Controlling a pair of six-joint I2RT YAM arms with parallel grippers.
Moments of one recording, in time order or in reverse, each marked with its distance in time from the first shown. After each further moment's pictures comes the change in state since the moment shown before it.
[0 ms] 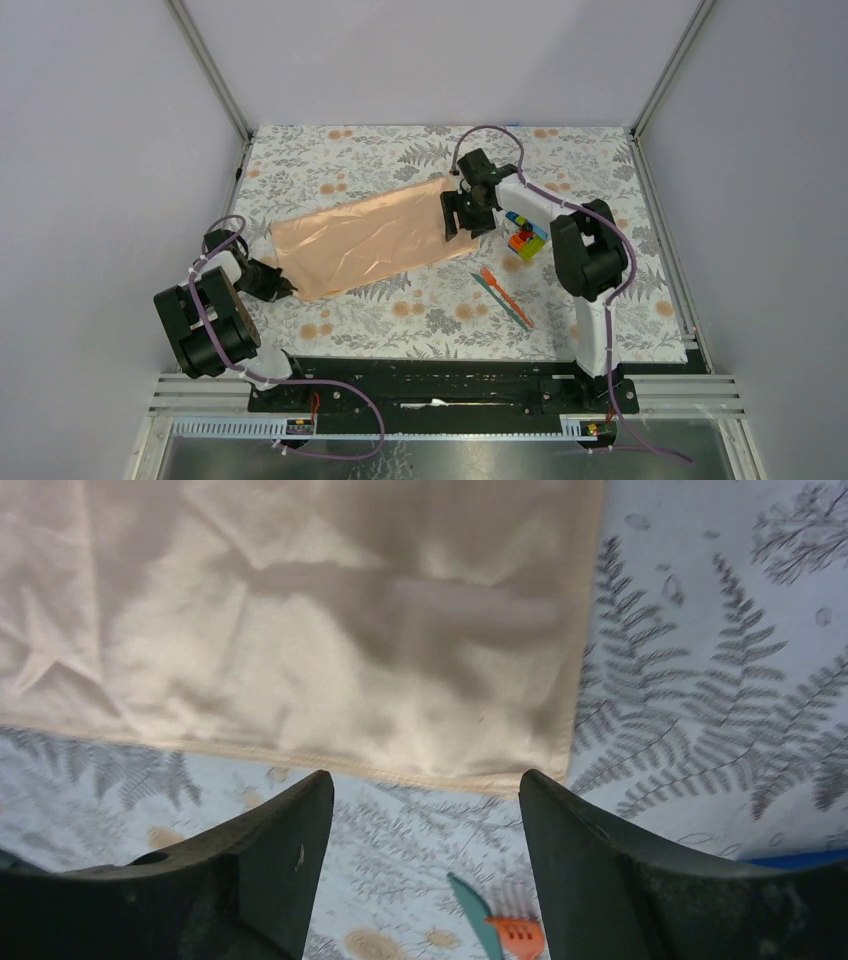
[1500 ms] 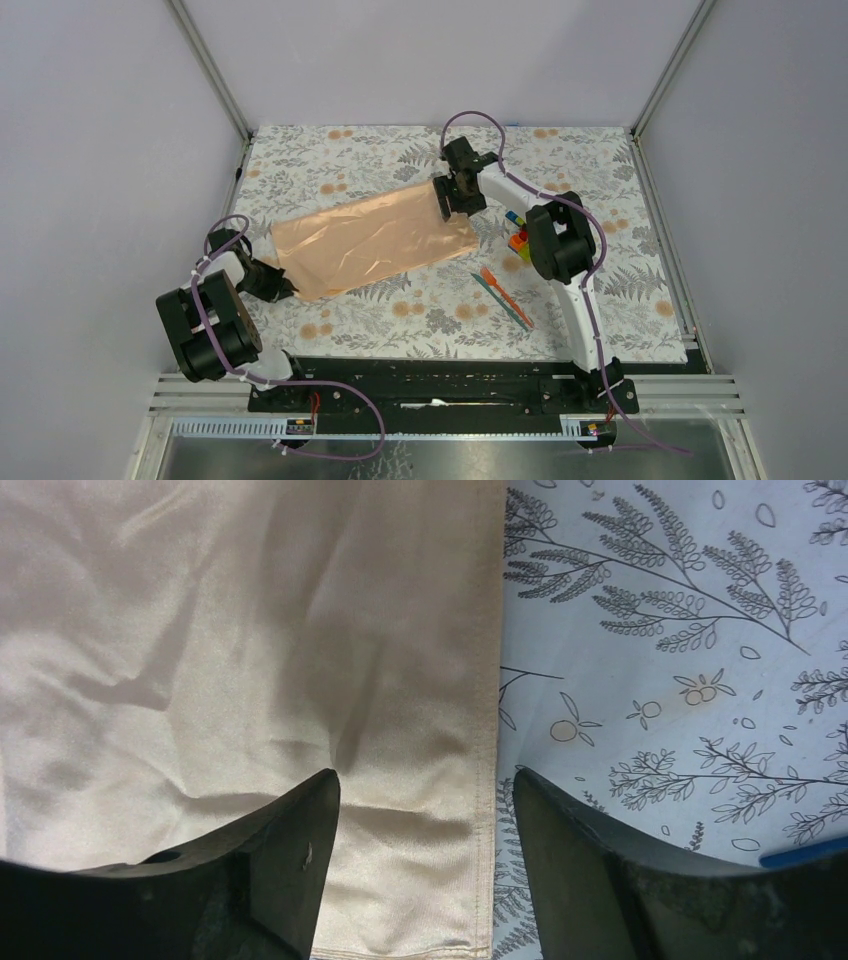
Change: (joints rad) left arm -0.024 -0.026 -0.010 -0.005 -0.035 -0.017; right arm 0.006 0.315 0.403 -0.088 0.214 -0.098
